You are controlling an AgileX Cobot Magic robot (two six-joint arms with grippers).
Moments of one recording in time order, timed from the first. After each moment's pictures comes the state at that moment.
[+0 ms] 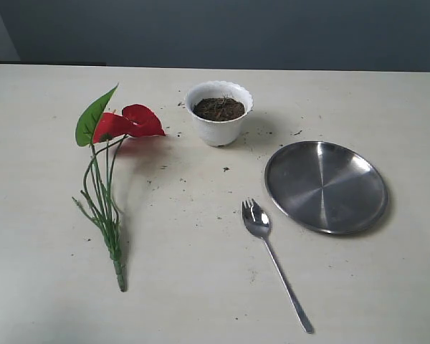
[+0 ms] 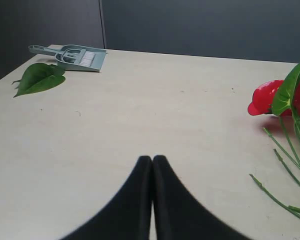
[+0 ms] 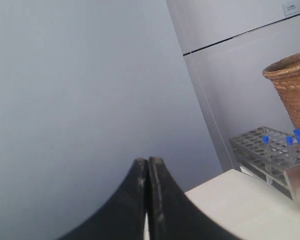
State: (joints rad) left arm 0.26 0.00 -0.01 0.07 0.34 -0.11; right arm -0.12 0.00 0.00 0.54 -0.15 -0.18
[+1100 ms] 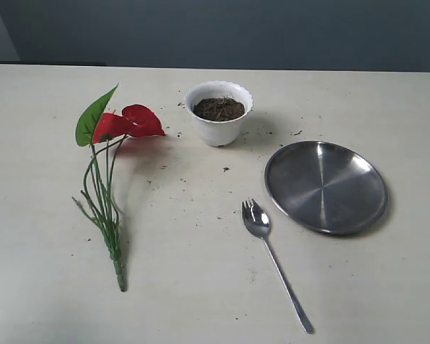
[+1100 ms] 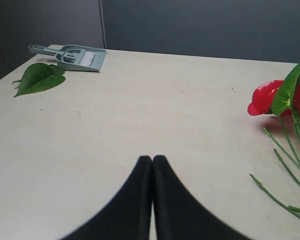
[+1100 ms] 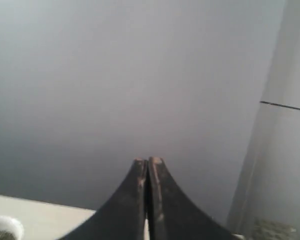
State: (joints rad) left arm 0.26 0.00 -0.01 0.07 0.34 -0.11; right arm -0.12 0.39 -0.86 0.56 0.54 -0.64
